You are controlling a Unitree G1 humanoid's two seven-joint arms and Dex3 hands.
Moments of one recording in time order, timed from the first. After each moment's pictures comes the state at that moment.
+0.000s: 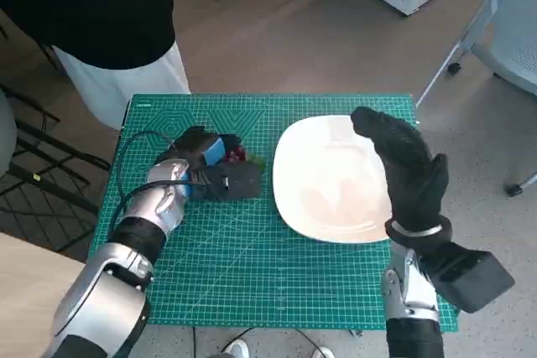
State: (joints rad) left arm -0.97 0.31 -0.52 1.15 0.68 0.06 -0.15; right arm -0.50 -0.04 -0.12 0.48 0.33 -0.76 0.48
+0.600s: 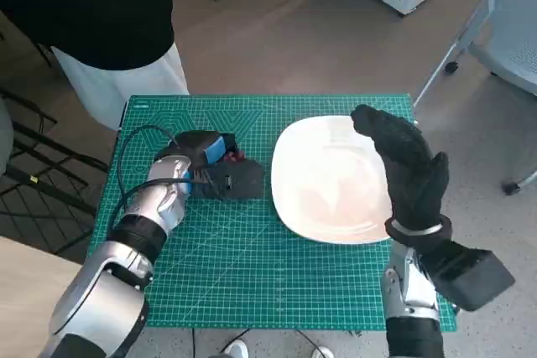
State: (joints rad) left arm -0.98 0.32 -0.53 1.12 0.68 0.08 -0.14; right arm -0.50 -0.04 -0.12 0.48 0.33 -0.76 0.48
